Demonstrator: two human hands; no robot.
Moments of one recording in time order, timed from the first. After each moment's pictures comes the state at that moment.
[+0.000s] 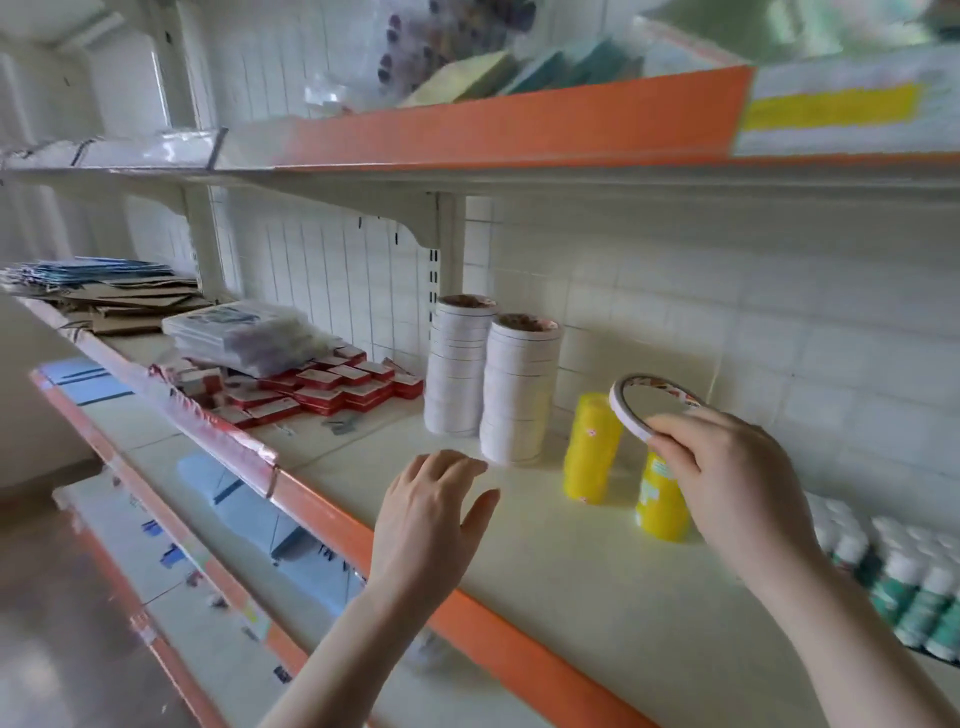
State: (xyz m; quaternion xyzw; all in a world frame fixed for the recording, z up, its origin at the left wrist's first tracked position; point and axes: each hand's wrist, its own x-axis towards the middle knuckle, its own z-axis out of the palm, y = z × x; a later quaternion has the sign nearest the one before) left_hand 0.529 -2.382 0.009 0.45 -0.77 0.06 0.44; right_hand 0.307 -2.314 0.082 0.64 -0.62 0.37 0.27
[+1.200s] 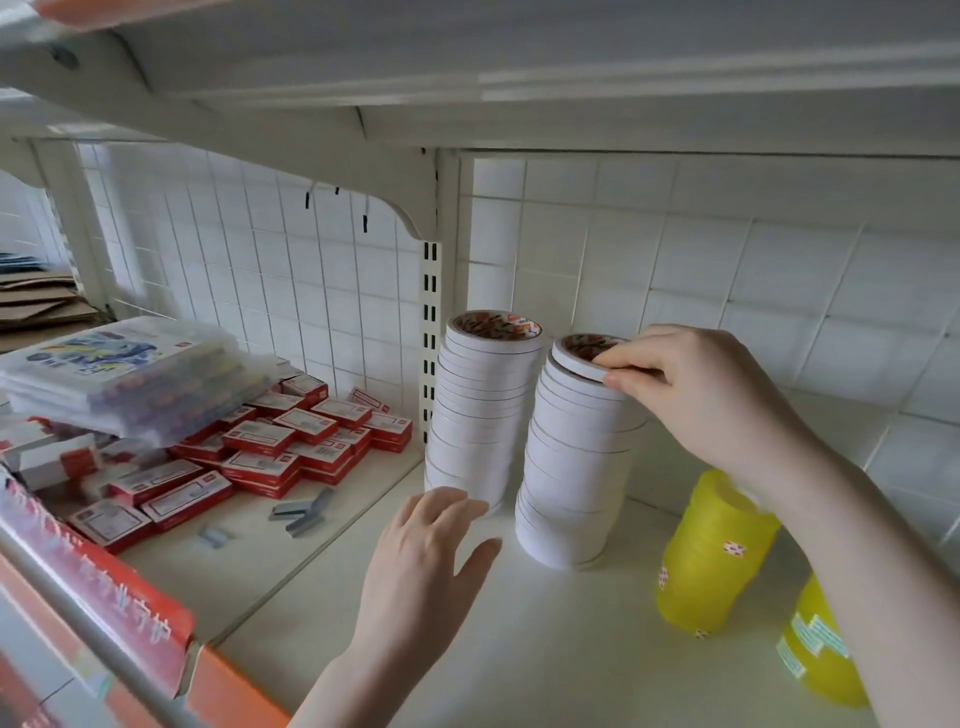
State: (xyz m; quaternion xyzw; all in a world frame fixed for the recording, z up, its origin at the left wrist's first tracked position) left_hand 0.546 -2.572 -0.030 0.39 -0.79 0.03 0.47; right_hand 0.351 -2.515 0.138 0.69 -0.64 0.31 0.15
